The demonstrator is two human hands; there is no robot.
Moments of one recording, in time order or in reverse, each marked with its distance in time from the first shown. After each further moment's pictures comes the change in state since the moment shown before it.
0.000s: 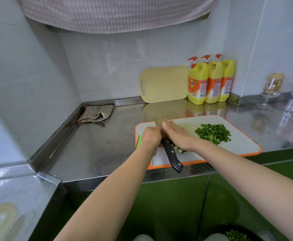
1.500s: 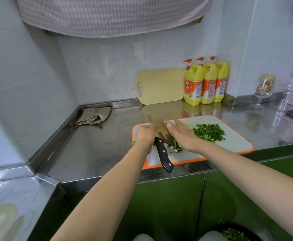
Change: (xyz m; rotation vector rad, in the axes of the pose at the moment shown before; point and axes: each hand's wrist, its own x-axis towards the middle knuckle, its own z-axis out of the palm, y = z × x) left_hand -0.006 0.009 -0.004 0.097 0.091 0.061; right_hand -0.013 0.026 -0.006 -0.024 0.058 0.059
